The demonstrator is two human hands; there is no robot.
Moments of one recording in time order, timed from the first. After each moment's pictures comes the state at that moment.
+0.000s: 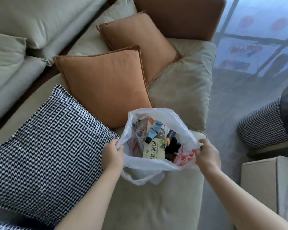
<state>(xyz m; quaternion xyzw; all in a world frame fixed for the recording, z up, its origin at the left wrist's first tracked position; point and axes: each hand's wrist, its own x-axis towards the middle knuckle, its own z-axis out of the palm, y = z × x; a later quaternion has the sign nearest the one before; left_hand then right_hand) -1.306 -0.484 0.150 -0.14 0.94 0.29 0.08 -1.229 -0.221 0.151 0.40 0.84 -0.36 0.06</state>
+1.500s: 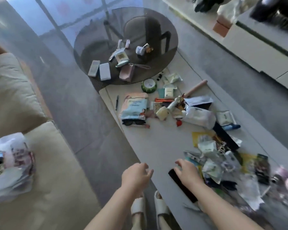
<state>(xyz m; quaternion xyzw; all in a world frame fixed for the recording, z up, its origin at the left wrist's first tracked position) -0.735 -0.159 0.161 0.50 0.78 -0.07 0.38 -0.545 -0.095 0.125 0.60 0.69 -0.38 0.12</state>
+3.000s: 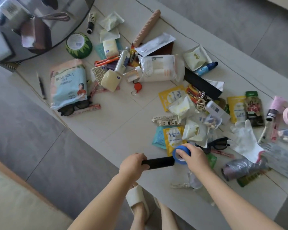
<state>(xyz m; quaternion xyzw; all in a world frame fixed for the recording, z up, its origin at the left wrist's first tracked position) -0.644 -0.124 -0.040 0.60 0.62 -0.19 0.47 -0.418 -0.127 -0.037 0.75 0.46 -0.47 -0.03</state>
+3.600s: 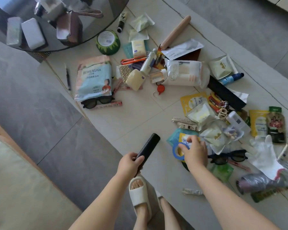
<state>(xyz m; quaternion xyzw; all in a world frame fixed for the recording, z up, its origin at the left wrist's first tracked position) -0.705 -0.138 -0.024 0.27 0.77 0.05 0.58 -0.493 -0.092 -0.038 0.83 0.45 -0.33 0.00</state>
